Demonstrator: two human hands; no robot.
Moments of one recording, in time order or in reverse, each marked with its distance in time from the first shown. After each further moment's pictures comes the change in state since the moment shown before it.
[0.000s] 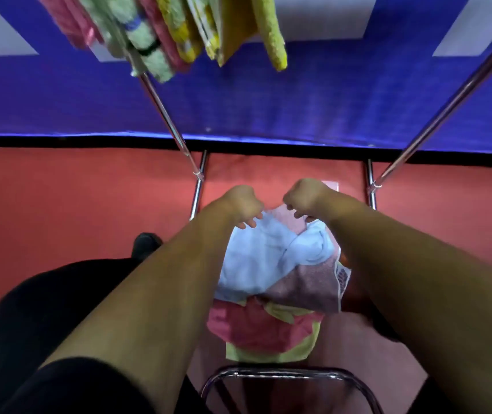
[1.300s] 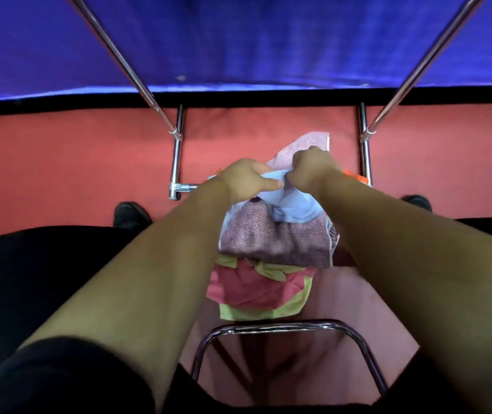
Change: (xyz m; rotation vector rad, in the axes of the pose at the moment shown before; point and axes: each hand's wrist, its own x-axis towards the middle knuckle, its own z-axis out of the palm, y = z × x) left_hand 0.024 -0.026 0.070 -0.122 -0.032 0.246; right_hand 0.014 0.073 0.033 -0.465 0.200 -0.015
